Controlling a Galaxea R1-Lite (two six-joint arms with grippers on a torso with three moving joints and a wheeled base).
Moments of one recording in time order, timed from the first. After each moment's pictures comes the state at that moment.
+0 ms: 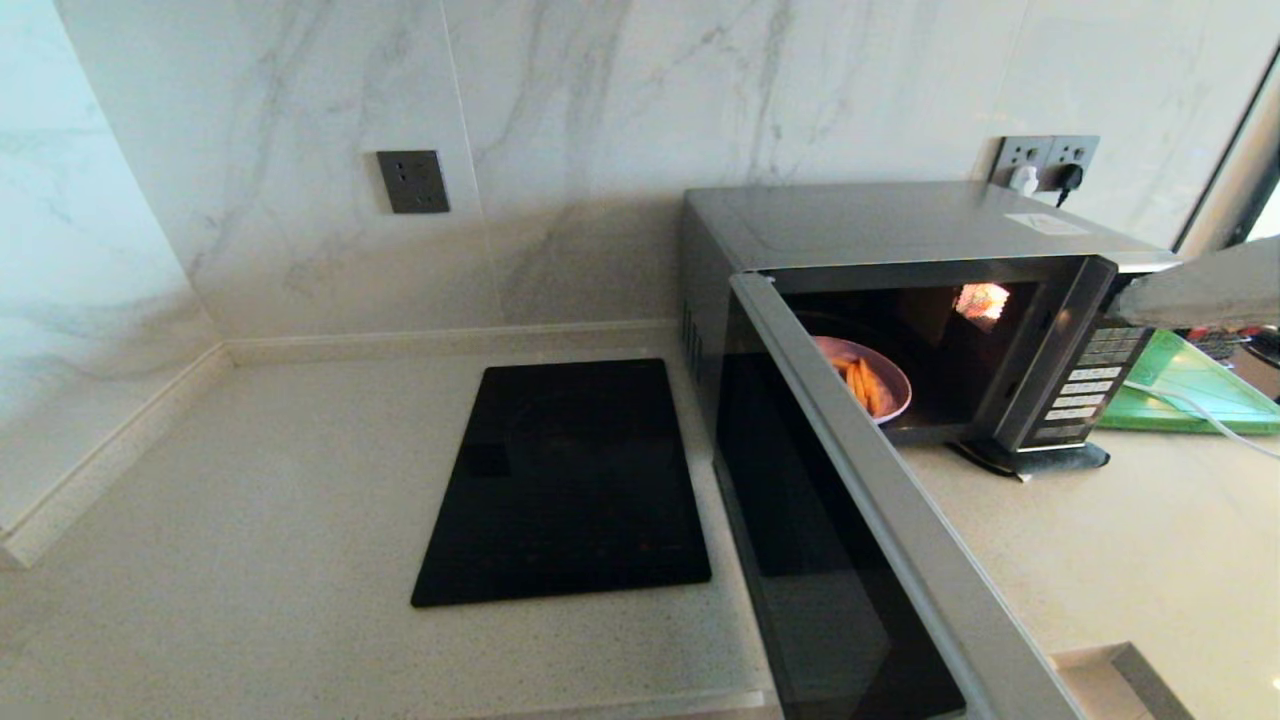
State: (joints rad) left arm 0.00 0.00 0.00 -0.01 0.03 -0.07; right arm 0.58 1.35 -1.78 0.92 0.18 0.53
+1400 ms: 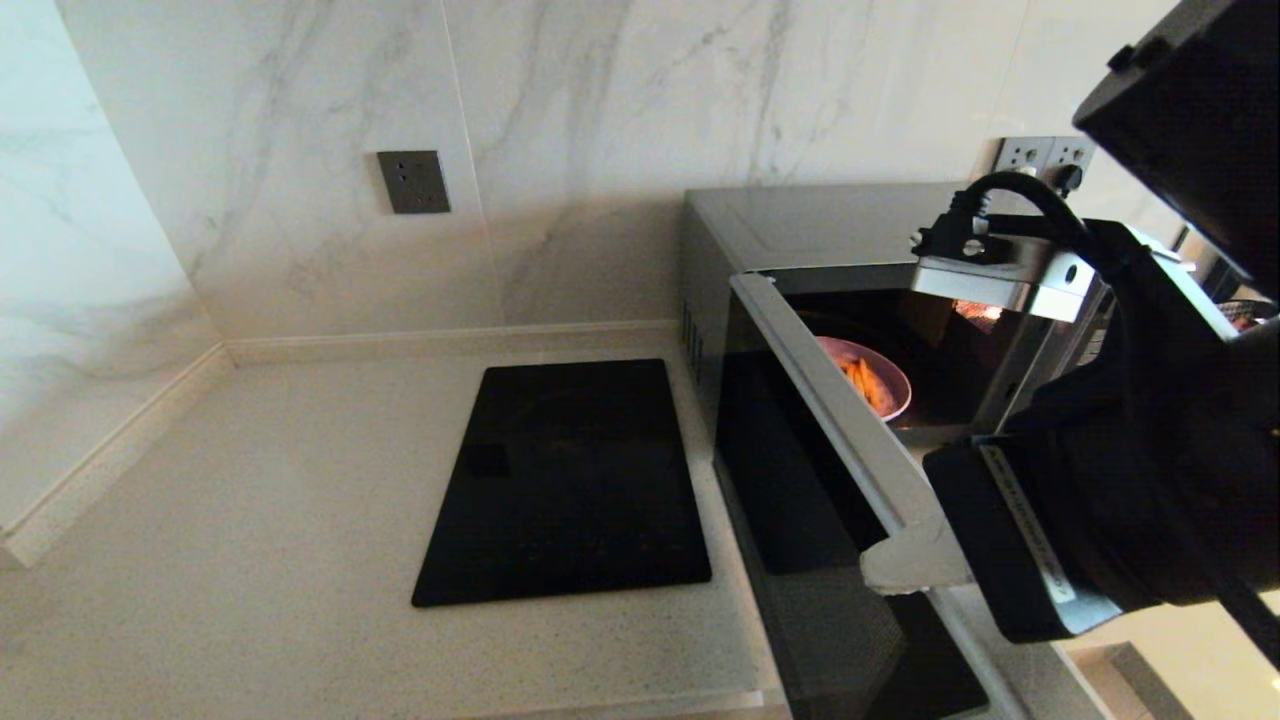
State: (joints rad) left arm 0.00 0.00 0.00 -0.01 0.03 -0.07; right arm 0.98 1.65 -1.84 1.15 -0.11 0.68
